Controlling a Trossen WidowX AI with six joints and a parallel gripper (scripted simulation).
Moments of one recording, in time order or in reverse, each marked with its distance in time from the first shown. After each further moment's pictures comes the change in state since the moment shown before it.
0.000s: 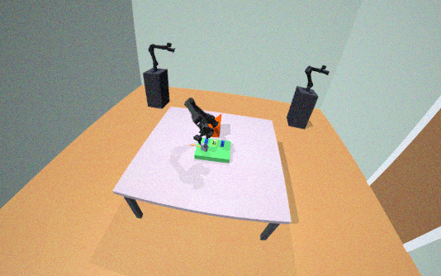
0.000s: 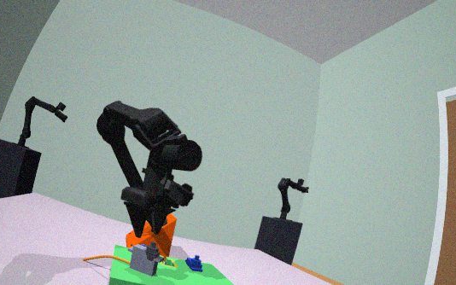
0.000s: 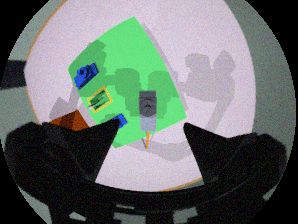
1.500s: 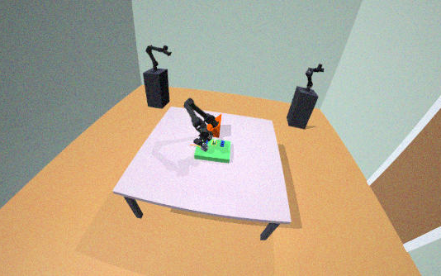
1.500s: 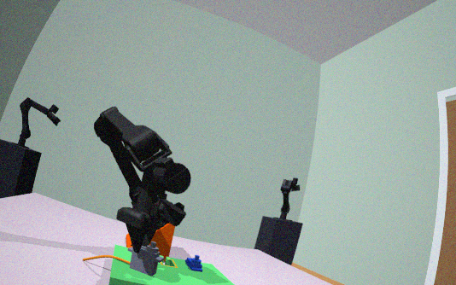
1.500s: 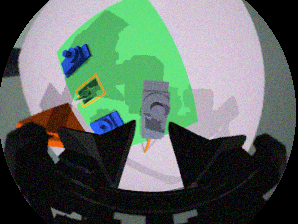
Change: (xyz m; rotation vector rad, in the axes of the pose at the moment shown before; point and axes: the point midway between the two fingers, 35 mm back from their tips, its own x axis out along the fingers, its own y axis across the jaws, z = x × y) arm 0.043 0.006 -0.014 -0.075 0.042 -0.001
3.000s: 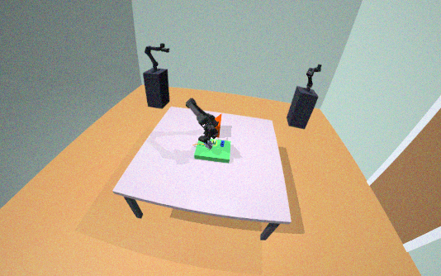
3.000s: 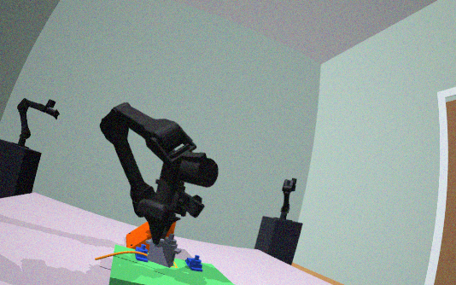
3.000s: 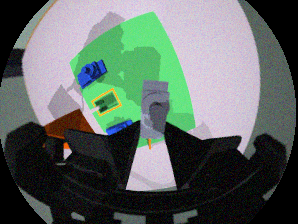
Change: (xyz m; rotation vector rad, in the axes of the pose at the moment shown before) arm -0.028 0.022 0.032 -0.005 0.006 0.001
